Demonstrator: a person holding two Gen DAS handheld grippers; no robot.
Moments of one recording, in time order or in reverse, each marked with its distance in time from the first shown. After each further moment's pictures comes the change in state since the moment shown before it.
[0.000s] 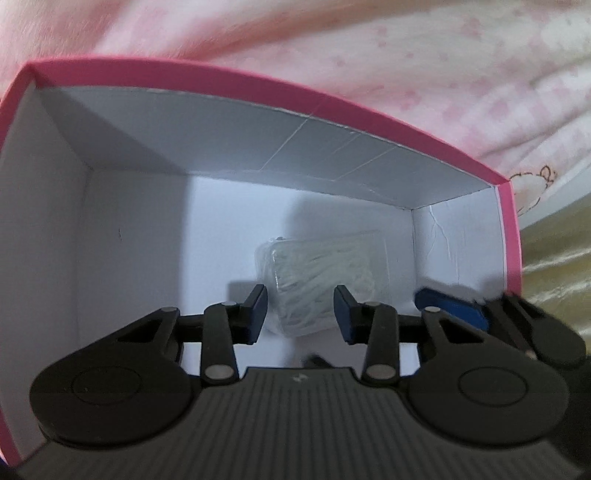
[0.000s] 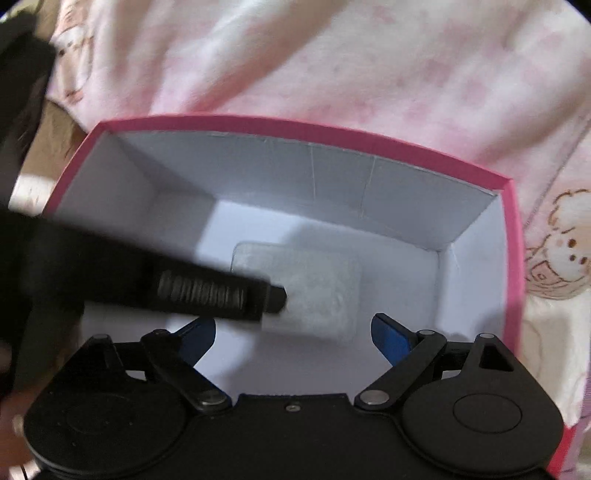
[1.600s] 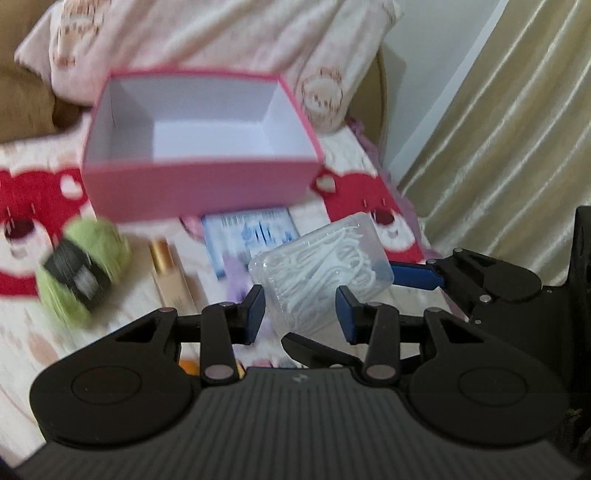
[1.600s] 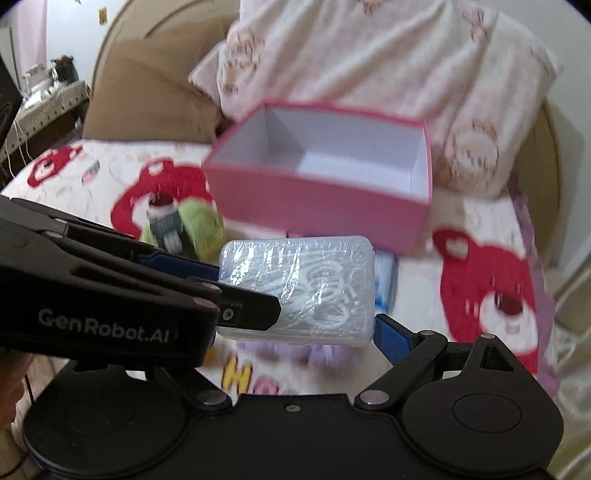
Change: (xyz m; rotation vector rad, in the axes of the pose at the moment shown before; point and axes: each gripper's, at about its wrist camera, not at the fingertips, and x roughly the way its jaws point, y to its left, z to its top) left arm -0.192 -0.061 -0.310 0.342 -0.273 -0.057; right arm -0.186 0.075 -0.253 -0.031 -0.289 -0.017
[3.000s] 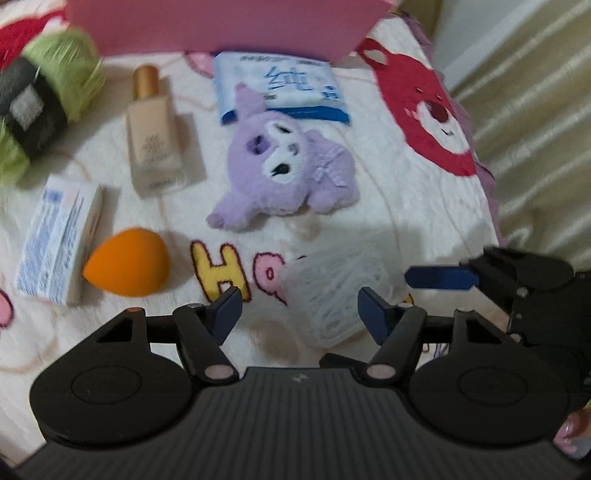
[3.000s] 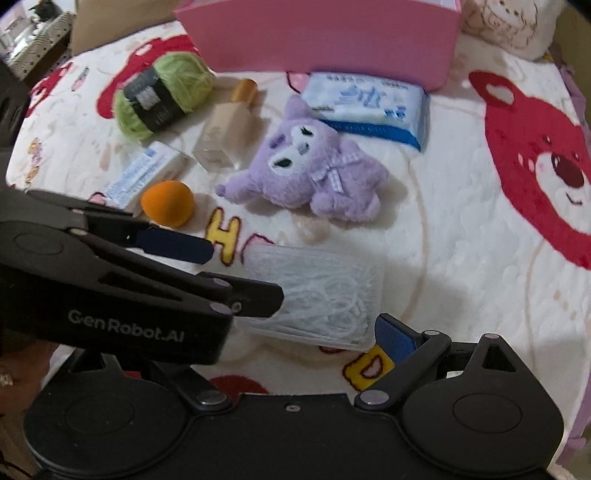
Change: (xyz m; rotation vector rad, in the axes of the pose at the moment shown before) left arm 0.102 0.021 -0.083 -0.190 0.301 0.010; right arm 0.068 -0.022 -0.074 0.080 0.436 0.122
